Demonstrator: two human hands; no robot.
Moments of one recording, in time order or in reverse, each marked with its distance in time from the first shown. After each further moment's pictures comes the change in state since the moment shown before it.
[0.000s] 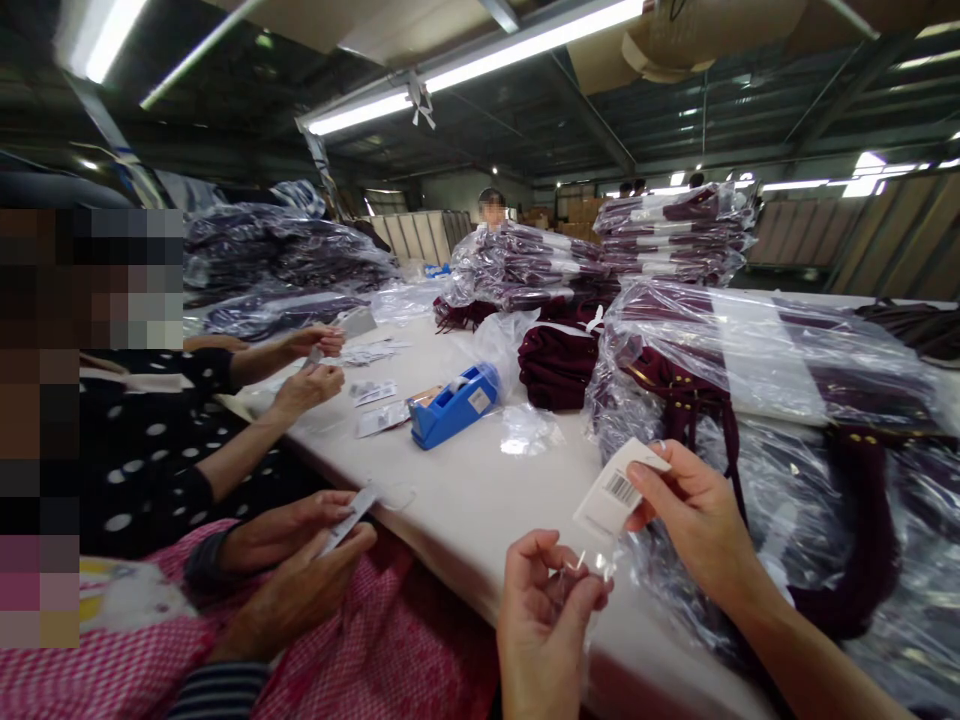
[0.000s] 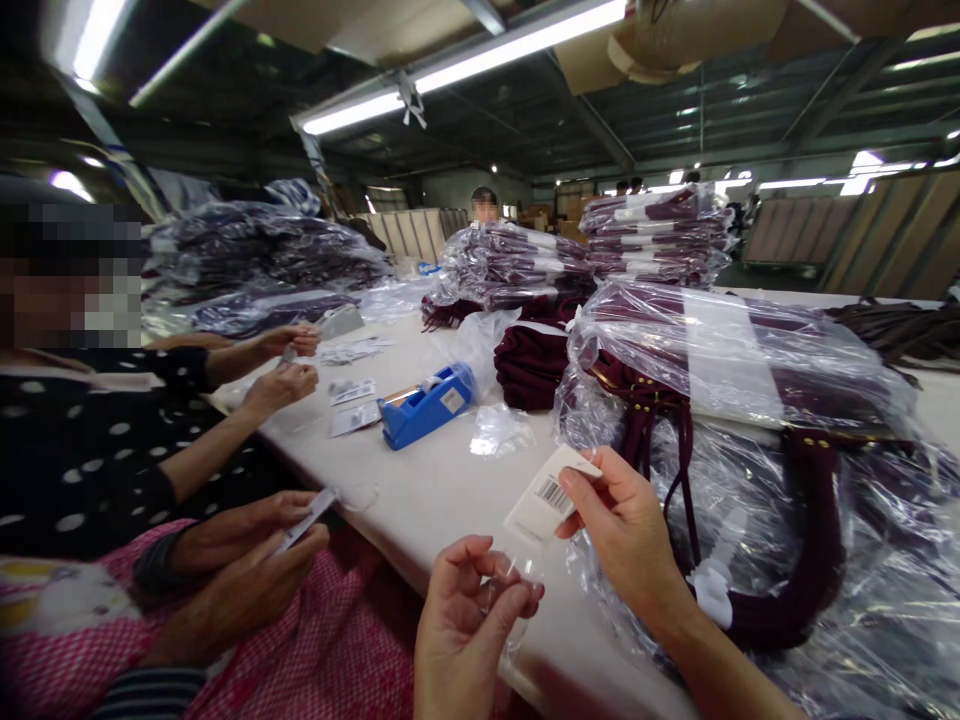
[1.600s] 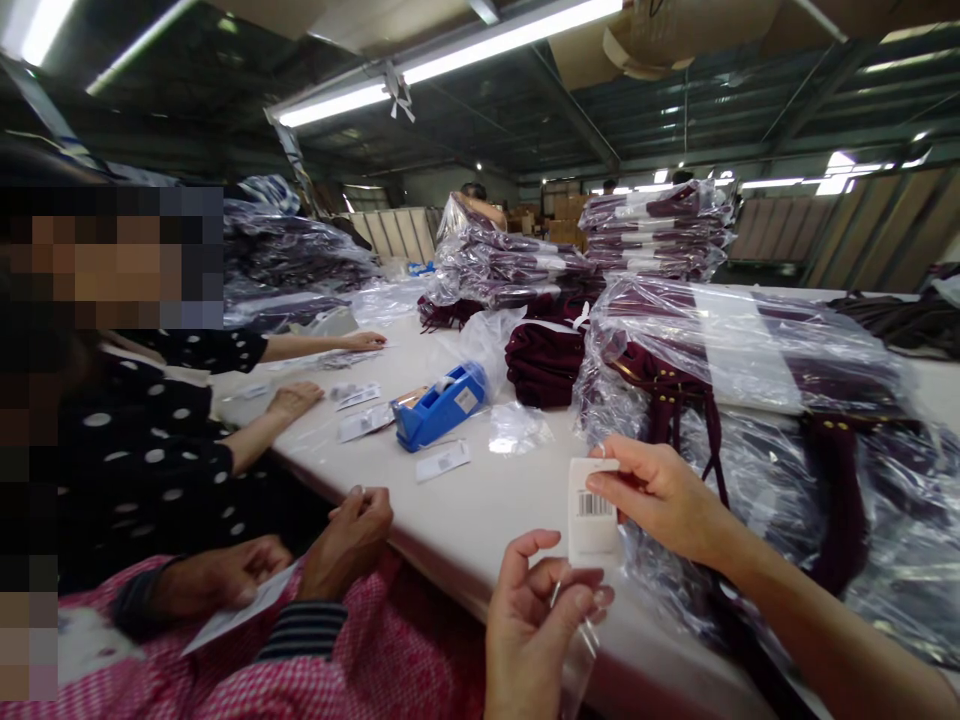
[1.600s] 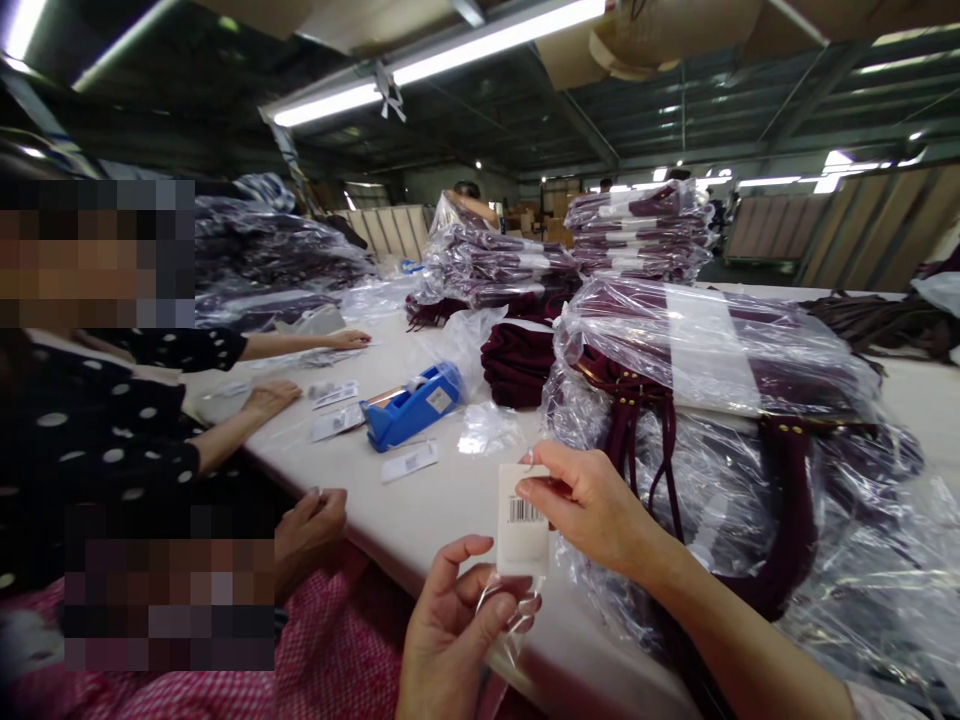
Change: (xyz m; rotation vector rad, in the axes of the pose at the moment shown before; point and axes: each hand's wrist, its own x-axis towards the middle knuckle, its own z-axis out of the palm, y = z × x) left_hand 0.002 0.007 -0.011 -0.006 -0.162 -0.194; right_hand 0.019 -0.014 -0.007 -0.399 -0.397 -0.195
